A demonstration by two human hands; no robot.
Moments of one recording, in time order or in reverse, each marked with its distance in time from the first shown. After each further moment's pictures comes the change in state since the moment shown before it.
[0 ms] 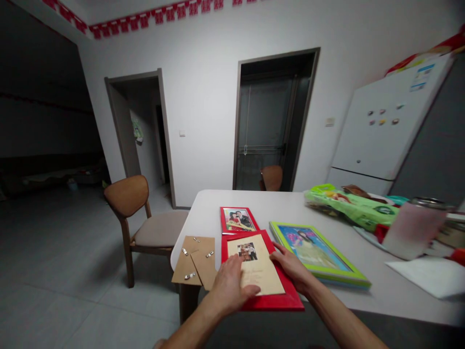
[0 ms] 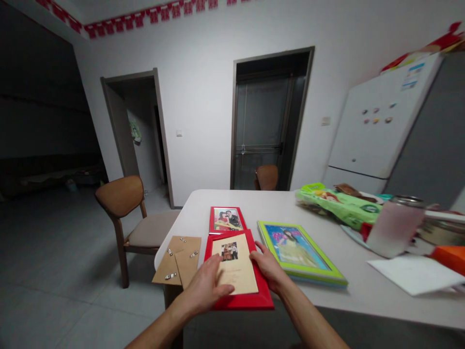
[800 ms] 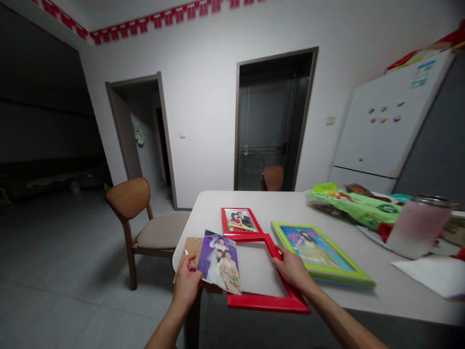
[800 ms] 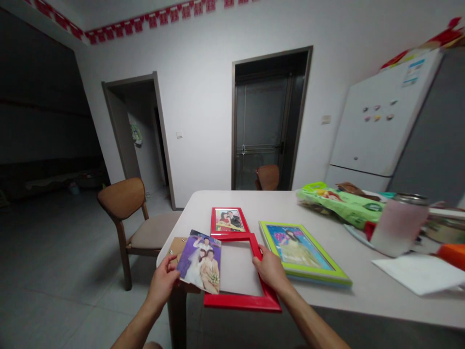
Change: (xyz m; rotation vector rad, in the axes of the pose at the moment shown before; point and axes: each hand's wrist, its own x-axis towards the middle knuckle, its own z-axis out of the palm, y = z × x) left_hand -0.023 -0.063 -0.043 -0.524 0.552 -0.397; right_hand 0.014 0.014 -0.008 -0.595 0.216 -0.227
